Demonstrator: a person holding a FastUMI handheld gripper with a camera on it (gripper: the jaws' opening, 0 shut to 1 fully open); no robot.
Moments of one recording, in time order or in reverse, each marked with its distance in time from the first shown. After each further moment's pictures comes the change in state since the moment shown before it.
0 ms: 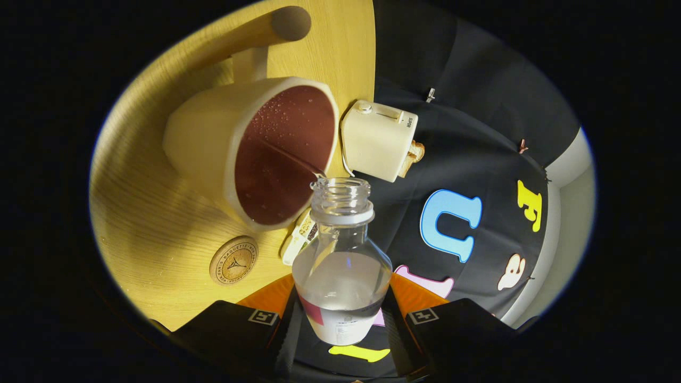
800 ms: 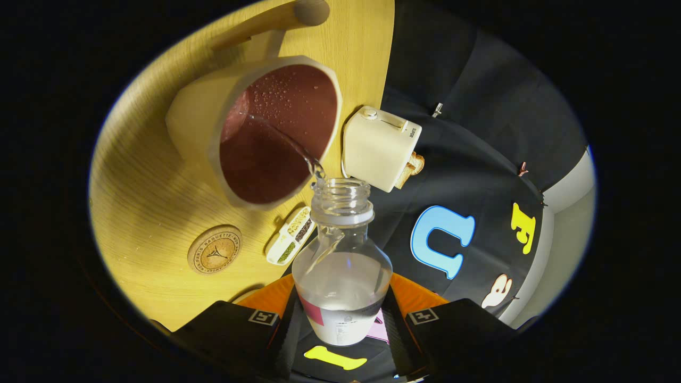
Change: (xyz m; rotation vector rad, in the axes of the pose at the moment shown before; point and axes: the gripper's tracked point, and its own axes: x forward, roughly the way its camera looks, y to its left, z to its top) arm 0.010 -0.017 -0.009 -0.116 -0.048 -0.019
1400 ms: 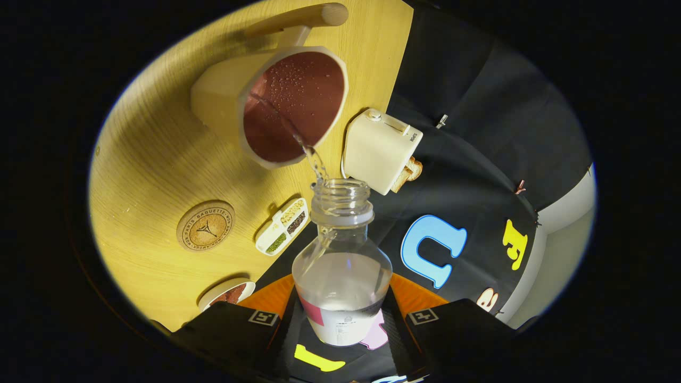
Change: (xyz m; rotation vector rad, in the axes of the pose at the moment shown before) arm -0.009 -0.013 -0.018 -0.111 -0.035 -0.016
